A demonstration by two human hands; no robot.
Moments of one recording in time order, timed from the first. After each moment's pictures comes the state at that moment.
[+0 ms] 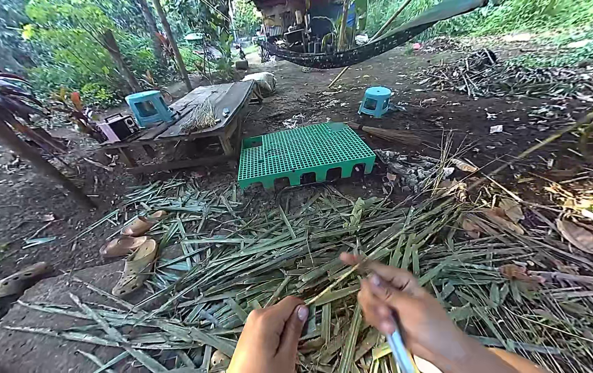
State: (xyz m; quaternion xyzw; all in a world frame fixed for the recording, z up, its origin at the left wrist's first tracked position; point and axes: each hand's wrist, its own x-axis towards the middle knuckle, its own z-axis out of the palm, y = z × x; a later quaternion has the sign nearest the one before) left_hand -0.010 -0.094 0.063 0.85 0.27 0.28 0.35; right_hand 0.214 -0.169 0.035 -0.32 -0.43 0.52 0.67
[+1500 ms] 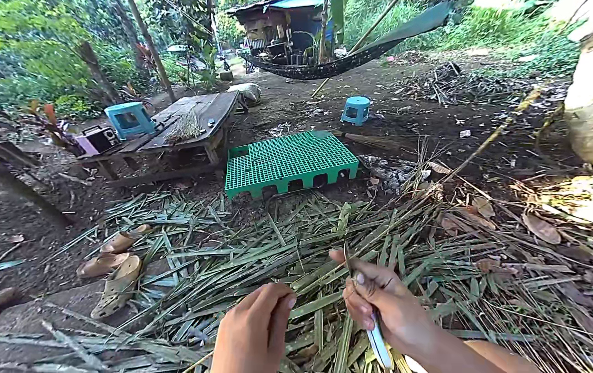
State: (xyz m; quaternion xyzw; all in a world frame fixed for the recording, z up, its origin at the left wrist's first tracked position) left_hand 0.000 -0.086 0.072 0.88 0.28 0.34 0.14; right_hand 0.217 -0.166 0.033 -0.29 -0.43 0.50 0.69
